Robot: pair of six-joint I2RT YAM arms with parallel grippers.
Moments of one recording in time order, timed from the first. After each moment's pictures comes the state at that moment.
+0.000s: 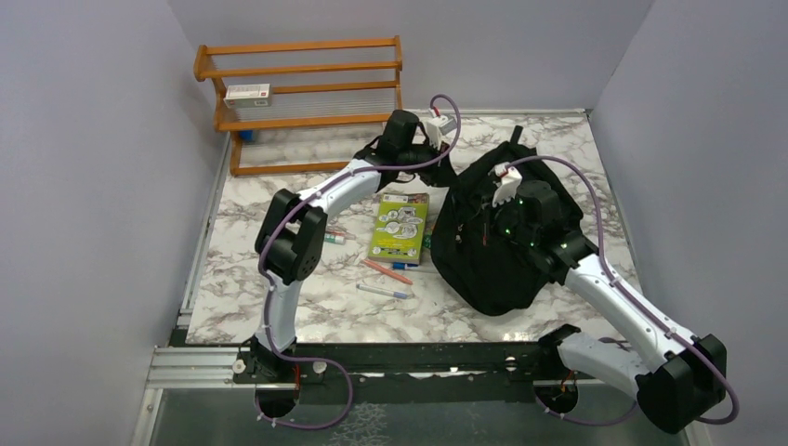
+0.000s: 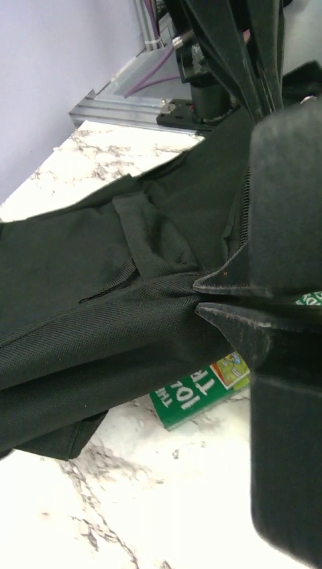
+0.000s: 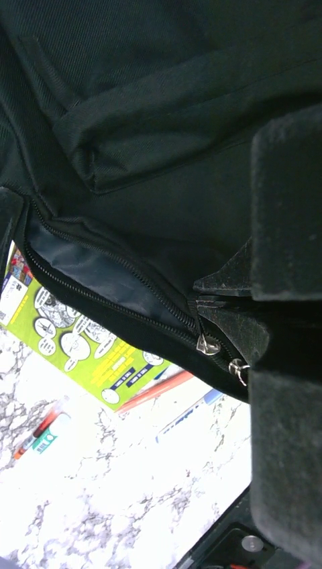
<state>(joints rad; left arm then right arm) -0.59 2.07 1.68 -0.08 0.76 -0.24 0.46 1.01 0.78 -0.28 -0.19 0.18</state>
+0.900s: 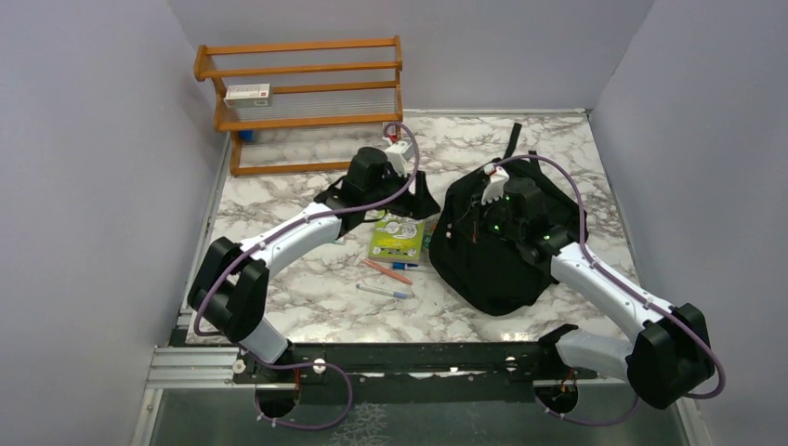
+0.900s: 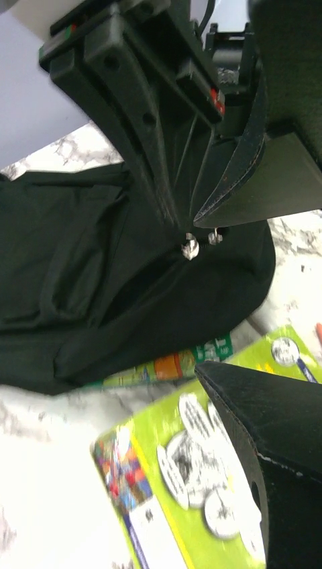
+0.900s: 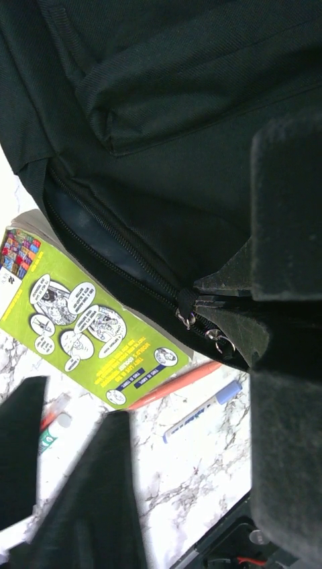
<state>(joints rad) -0.59 1.56 1.10 0.02 0.45 -0.43 0.46 1.14 0.74 -0.13 -0.25 0.22</state>
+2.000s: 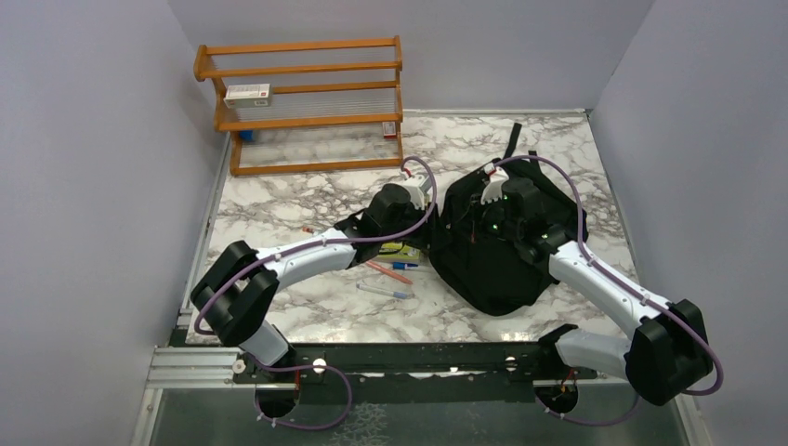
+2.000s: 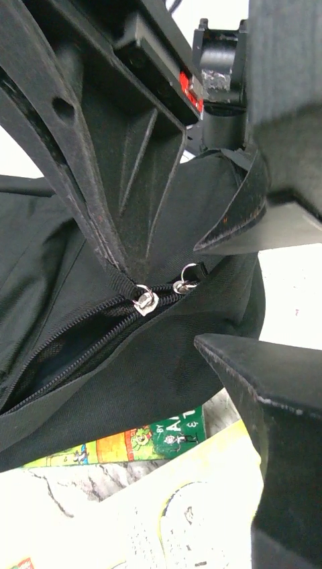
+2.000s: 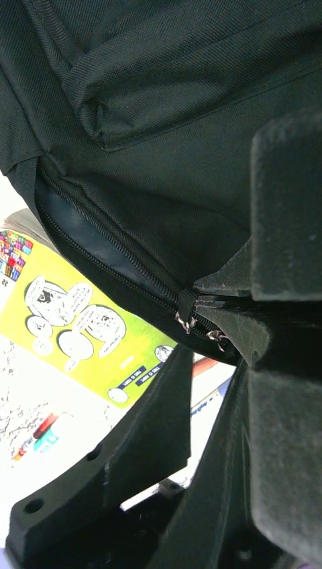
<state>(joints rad) -0.82 1.55 0.94 0.15 0.25 -0.59 0.46 1.17 0.74 -0.13 -0.25 0.27</state>
